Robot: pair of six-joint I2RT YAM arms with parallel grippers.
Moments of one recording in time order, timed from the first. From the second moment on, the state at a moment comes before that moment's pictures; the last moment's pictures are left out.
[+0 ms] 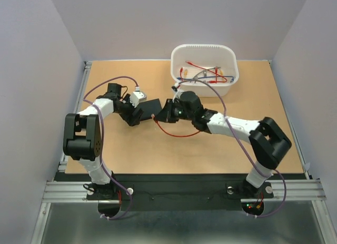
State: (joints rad) left arm -0.08 1.72 1.05 -0.46 0.51 0.73; right arm 0.79 1.75 1.05 0.27 -0.33 0.82
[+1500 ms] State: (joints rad) left arm -0.08 1.67 1.11 -0.51 0.54 0.72; right arm 0.32 2.04 2.12 0.46 -0.66 0.21
